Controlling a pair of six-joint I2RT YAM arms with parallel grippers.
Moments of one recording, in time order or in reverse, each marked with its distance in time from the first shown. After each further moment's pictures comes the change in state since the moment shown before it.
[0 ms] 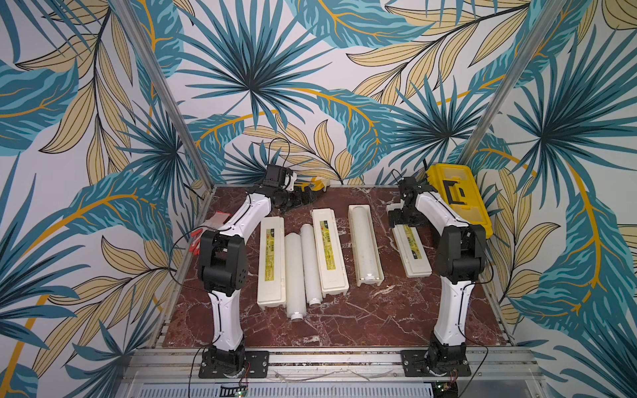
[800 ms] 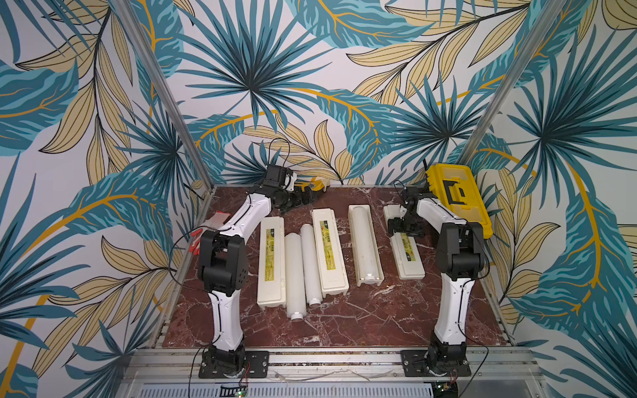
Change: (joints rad) left arm -0.003 0.000 0.000 0.000 0.000 -0.007; right arm -0.032 0.038 -0.109 0.059 -0.169 -0.005
